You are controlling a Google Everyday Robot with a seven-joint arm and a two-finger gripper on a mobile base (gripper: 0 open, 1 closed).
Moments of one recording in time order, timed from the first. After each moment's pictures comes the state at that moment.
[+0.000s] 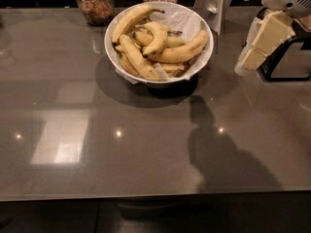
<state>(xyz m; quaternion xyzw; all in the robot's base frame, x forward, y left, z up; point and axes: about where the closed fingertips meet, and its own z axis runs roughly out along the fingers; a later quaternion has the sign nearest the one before) 0.522 -0.161 1.020 -0.63 0.72 0.02 0.29</state>
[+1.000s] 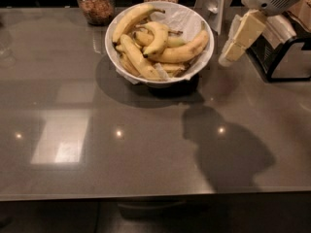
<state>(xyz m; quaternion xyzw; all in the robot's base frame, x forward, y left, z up) 0.573 -0.141 1.007 -0.65 0.68 0.04 0.32</state>
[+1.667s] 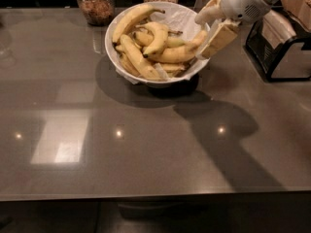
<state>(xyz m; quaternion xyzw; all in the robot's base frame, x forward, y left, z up) 0.610 -0.117 0.971 -0.67 0.66 0.08 0.32</state>
